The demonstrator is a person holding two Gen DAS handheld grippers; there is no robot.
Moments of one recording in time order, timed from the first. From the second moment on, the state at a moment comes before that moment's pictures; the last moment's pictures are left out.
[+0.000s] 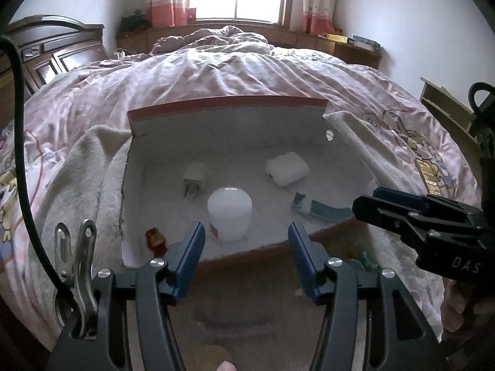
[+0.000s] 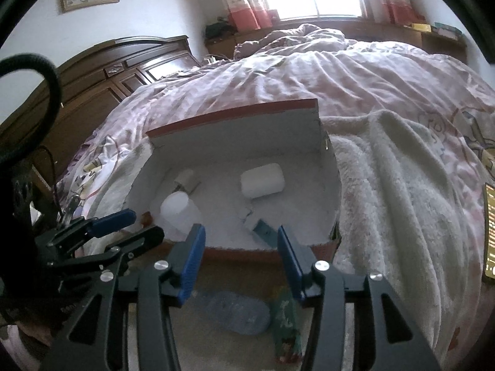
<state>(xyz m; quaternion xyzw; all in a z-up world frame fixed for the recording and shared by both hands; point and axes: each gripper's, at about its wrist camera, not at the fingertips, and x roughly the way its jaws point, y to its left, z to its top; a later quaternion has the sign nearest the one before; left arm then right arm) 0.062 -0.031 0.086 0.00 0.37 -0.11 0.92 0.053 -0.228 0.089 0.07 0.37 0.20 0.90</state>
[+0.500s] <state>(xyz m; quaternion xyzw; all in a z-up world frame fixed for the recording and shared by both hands) 0.022 -0.036 0.079 0.01 0.38 -0.12 0.92 0.006 -0.214 0.080 0.03 0.38 0.24 0.89</state>
